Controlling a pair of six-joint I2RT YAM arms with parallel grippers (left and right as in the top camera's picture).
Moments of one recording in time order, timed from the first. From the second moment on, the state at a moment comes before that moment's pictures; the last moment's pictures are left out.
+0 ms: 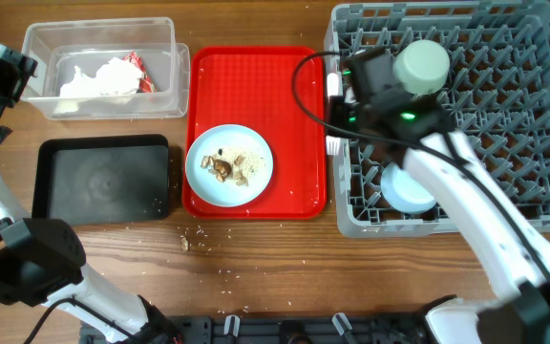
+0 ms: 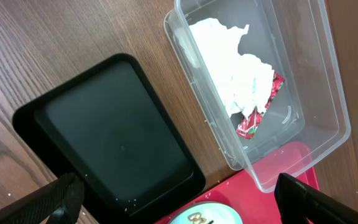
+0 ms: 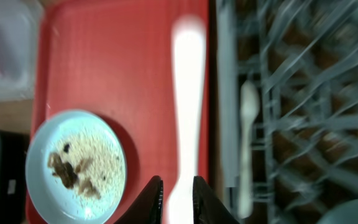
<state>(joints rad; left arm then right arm) 0.49 1.91 2.16 -1.48 0.08 -0.65 0.41 1.53 1.35 -0.78 0.00 0.45</state>
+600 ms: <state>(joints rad) 0.49 1.91 2.15 -1.48 0.08 -0.65 0.45 1.55 1.28 -0.74 -0.20 0.37</state>
